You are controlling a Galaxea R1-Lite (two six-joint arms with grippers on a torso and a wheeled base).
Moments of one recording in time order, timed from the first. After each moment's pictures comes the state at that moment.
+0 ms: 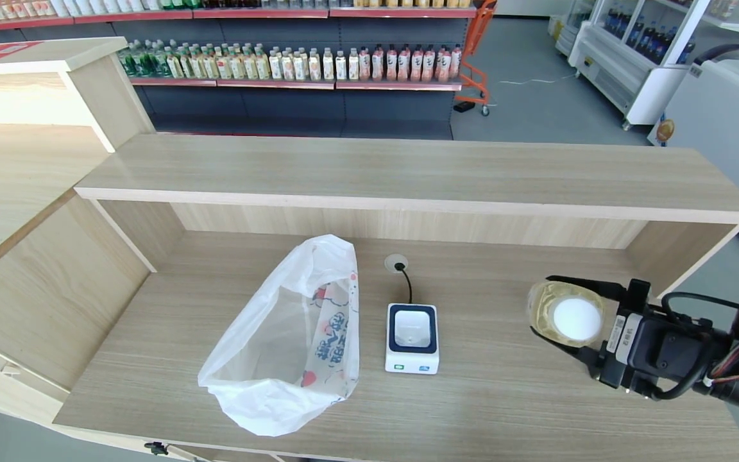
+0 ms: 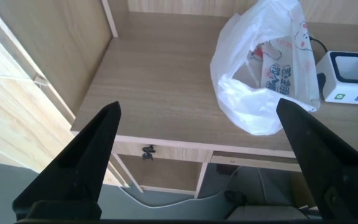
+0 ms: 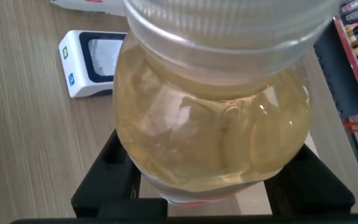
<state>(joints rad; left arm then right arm) 0.00 0.00 0.00 0.00 0.01 -0.01 0.23 1.54 -0.31 -1.09 0.51 -1.12</state>
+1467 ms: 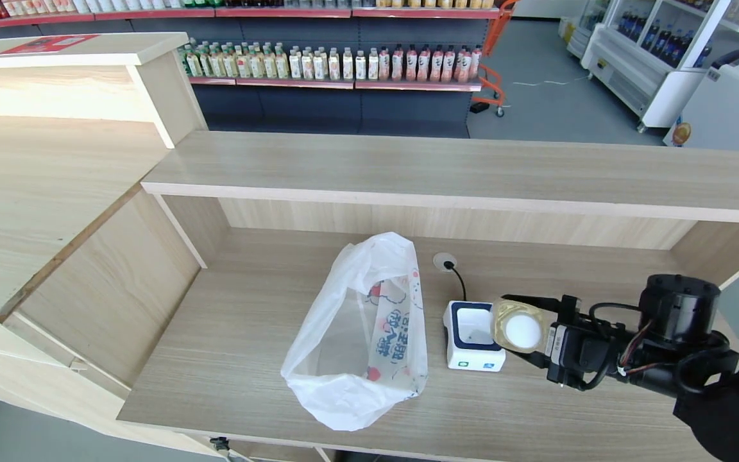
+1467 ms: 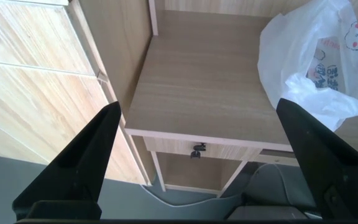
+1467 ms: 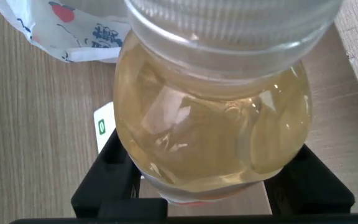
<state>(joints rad) 0.00 0.00 0.00 0.00 0.01 0.00 0.19 1.95 -0.38 -1.35 0.66 -1.17</state>
